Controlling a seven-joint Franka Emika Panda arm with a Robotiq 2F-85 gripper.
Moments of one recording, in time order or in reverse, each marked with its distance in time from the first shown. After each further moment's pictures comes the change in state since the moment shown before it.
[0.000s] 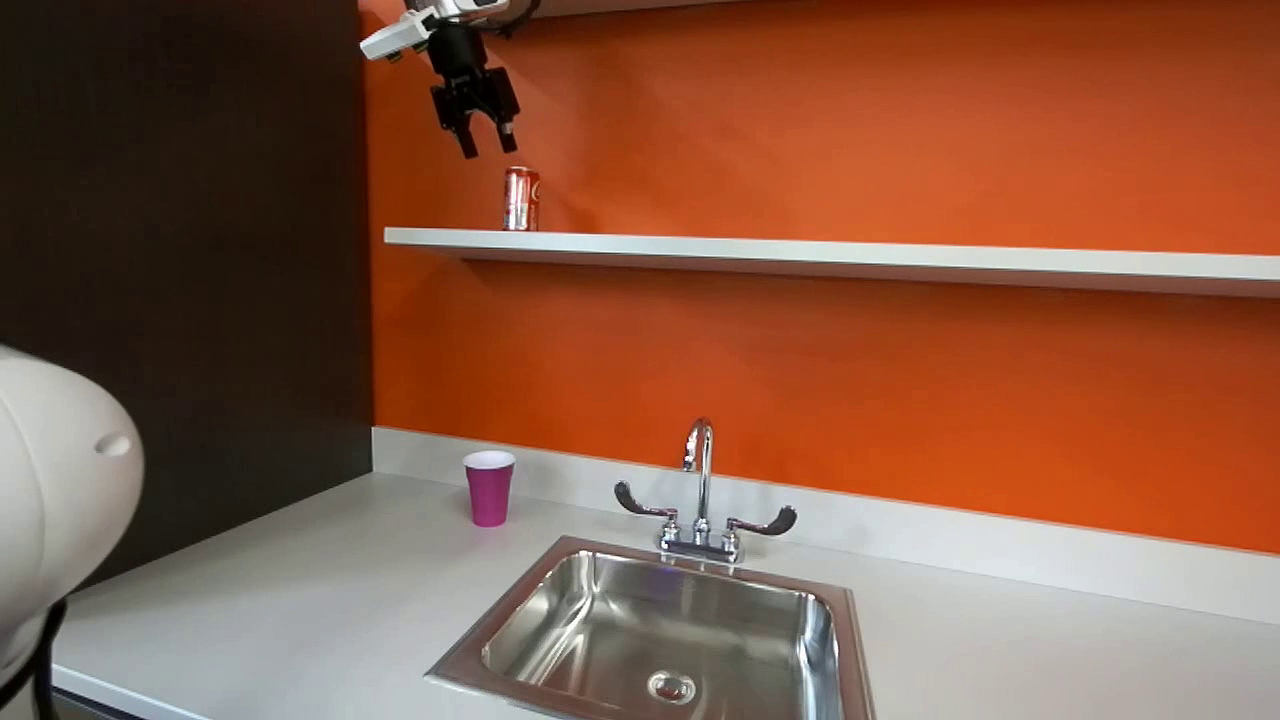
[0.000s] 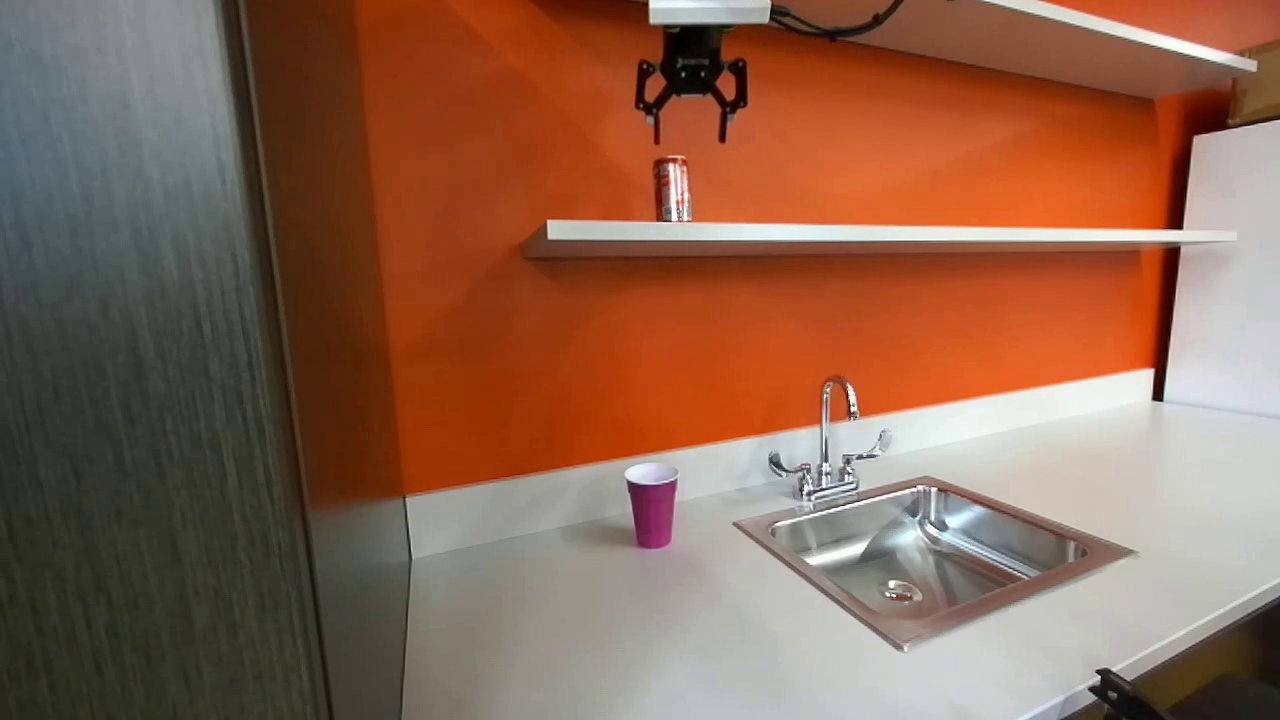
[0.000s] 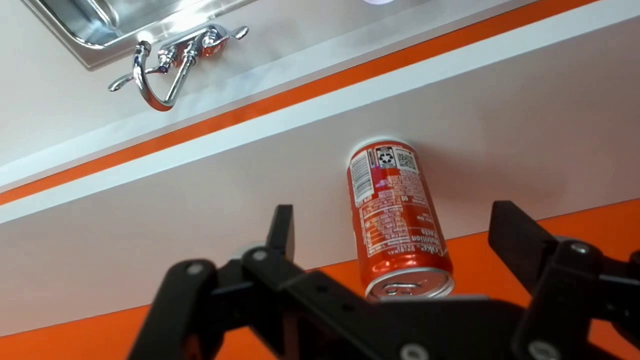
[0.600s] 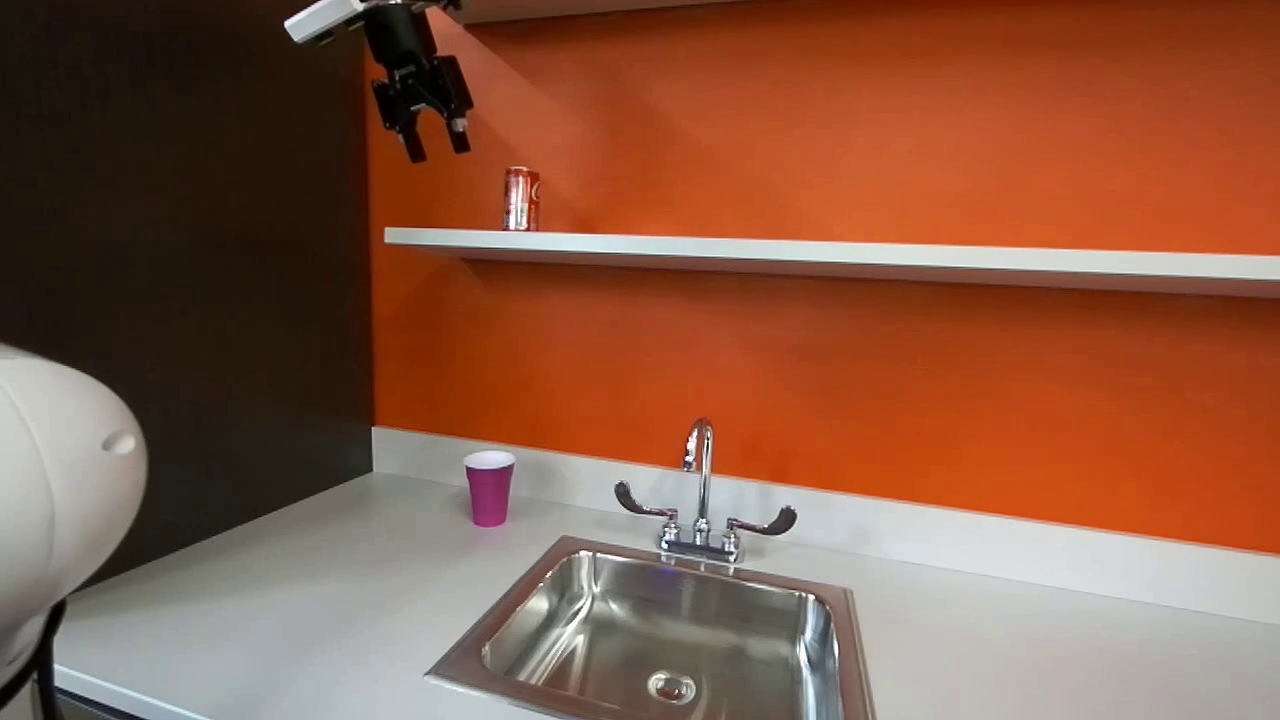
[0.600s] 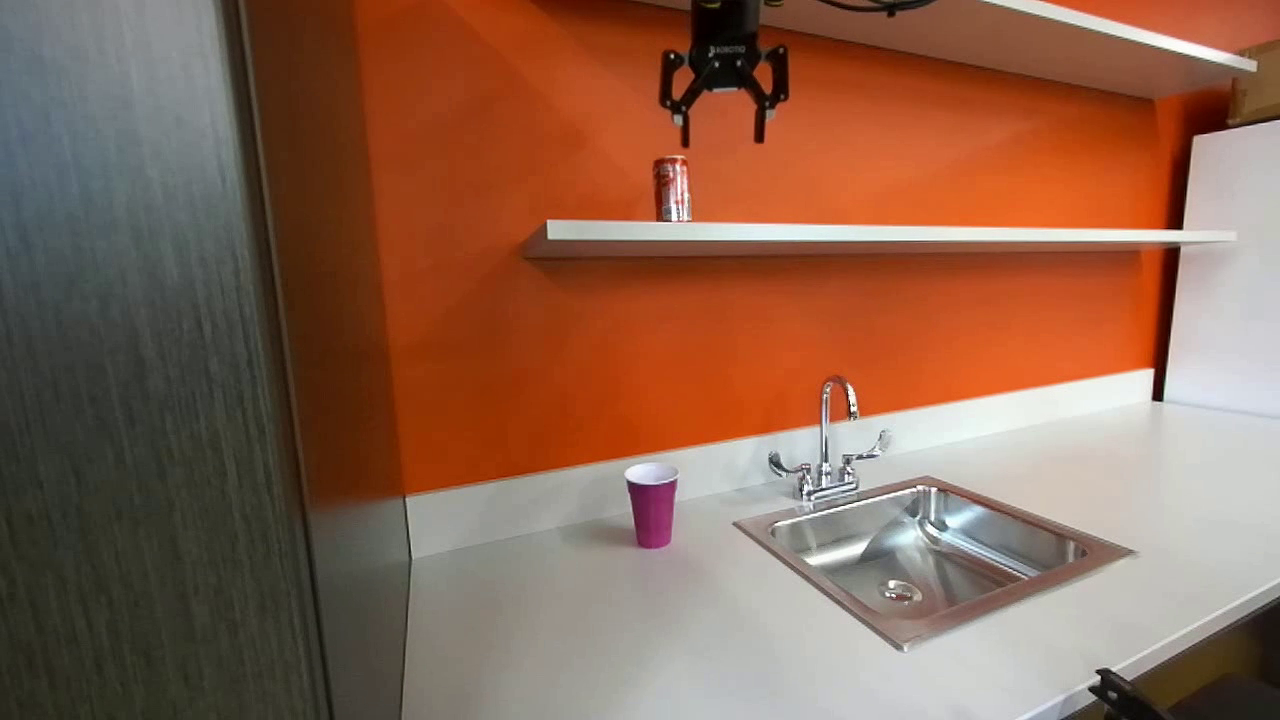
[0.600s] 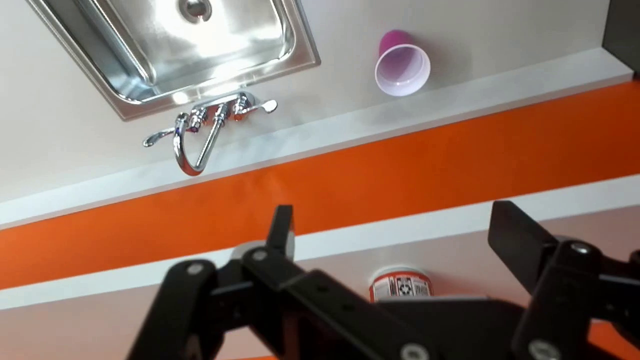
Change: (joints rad) arm 0.021 -0.307 0.002 -0.402 0.059 0.016 -0.025
